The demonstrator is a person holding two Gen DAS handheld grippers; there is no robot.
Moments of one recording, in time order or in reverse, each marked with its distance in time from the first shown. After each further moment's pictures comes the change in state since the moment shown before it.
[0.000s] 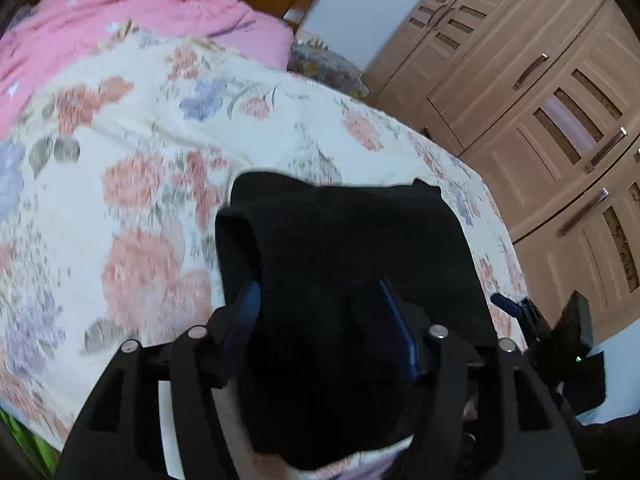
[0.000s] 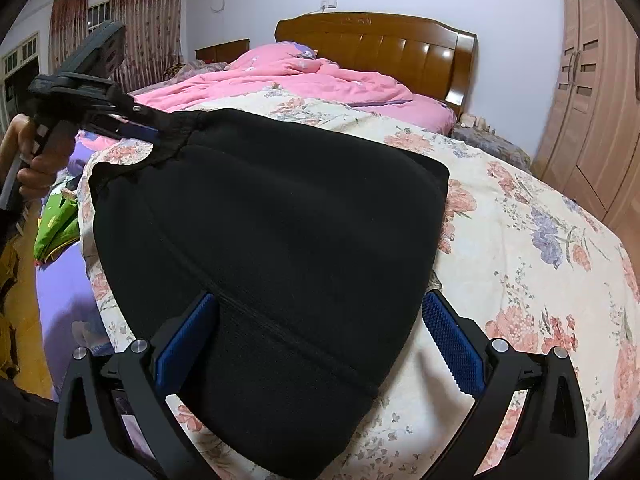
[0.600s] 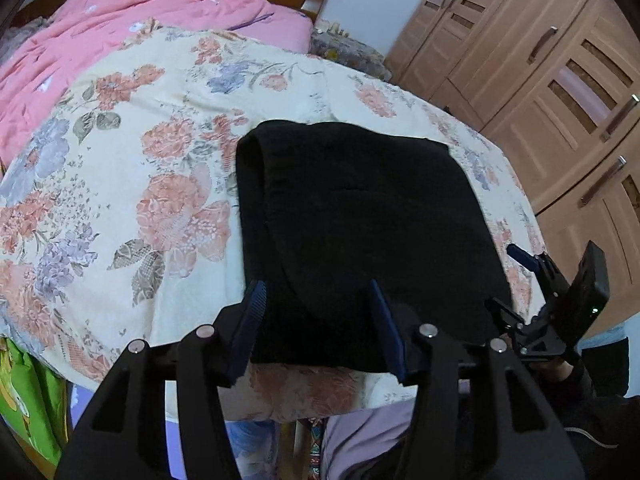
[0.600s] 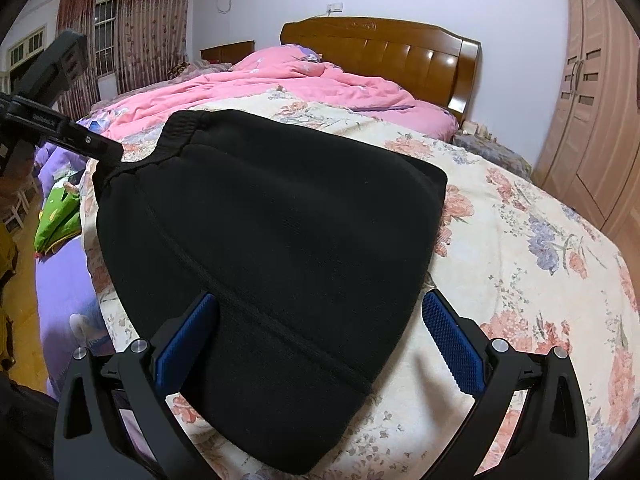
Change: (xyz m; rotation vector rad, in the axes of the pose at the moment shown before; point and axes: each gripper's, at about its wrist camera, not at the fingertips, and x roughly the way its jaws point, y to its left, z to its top) left arm -0.029 -0.032 -0.050 0.035 0.023 0.123; right arm -0.004 -0.001 0.000 -0.036 -0.017 -0.010
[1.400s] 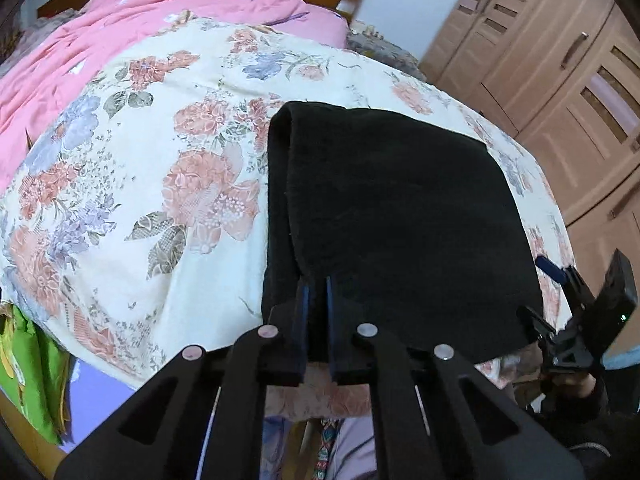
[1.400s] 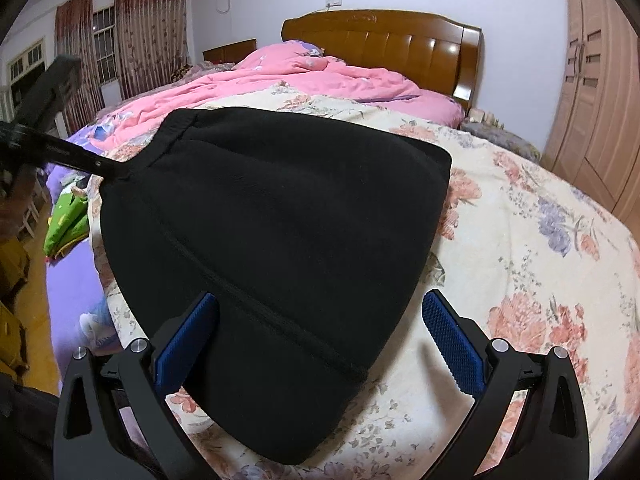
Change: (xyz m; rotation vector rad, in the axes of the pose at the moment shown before) left arm 0.015 0.005 -0.011 -0.069 -0.019 0.135; right arm 0.003 -0.008 -0.007 0.052 0.030 0.057
